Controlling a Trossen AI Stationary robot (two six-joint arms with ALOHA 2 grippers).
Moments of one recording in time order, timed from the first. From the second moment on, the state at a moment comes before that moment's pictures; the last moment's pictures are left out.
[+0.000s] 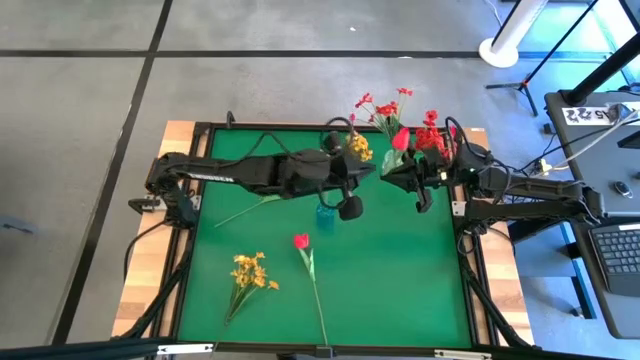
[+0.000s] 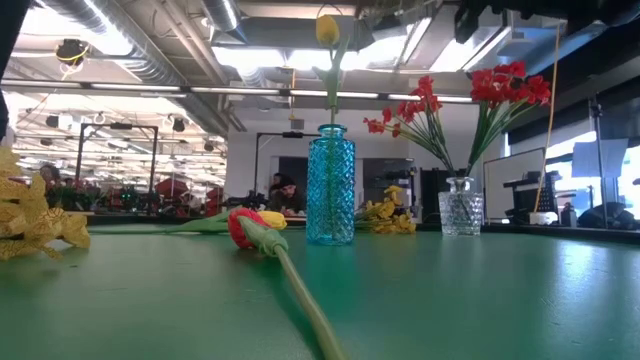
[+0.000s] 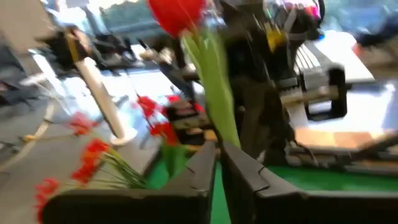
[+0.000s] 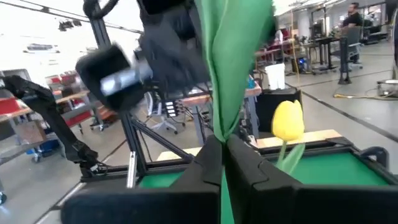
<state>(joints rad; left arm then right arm) -0.08 1.80 1.85 -0.28 -0.47 0.10 -0.23 0.80 0.62 0.34 -0.35 0.23</state>
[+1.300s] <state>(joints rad) -0.17 1.07 0.78 0.11 -0.70 -0.21 -0.23 0.80 0.75 -0.14 0.62 -0.03</state>
